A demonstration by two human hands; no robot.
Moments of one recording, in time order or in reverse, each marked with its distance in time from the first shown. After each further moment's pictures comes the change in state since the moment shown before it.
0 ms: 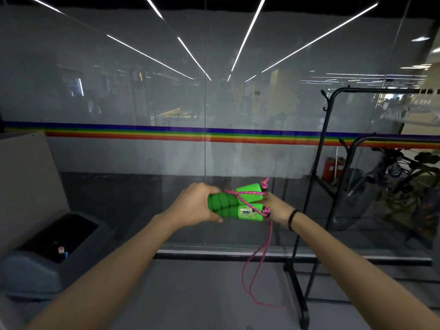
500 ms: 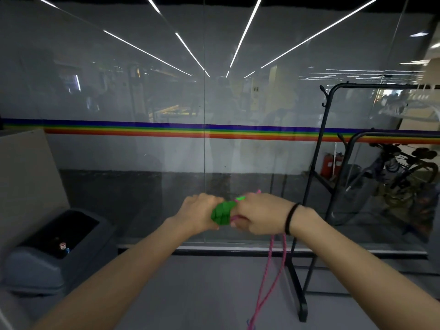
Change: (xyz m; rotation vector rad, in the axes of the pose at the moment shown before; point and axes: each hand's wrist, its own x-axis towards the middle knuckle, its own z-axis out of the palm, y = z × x) left_hand -0.013 0.009 0.020 0.395 -0.178 -0.061; right_hand -0.045 -0.073 0.042 -1.214 -0.245 -0.242
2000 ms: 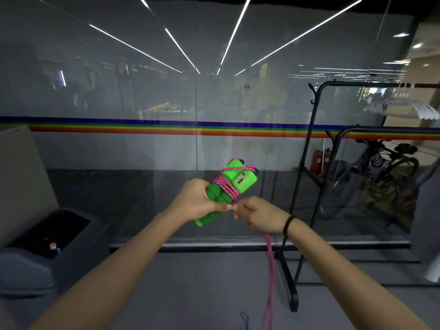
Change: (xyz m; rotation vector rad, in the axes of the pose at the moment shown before) left_hand -0.014 0.011 -0.020 -0.714 0.104 -0.152; right_hand -0.005 0.017 0.048 0.707 0.153 0.297
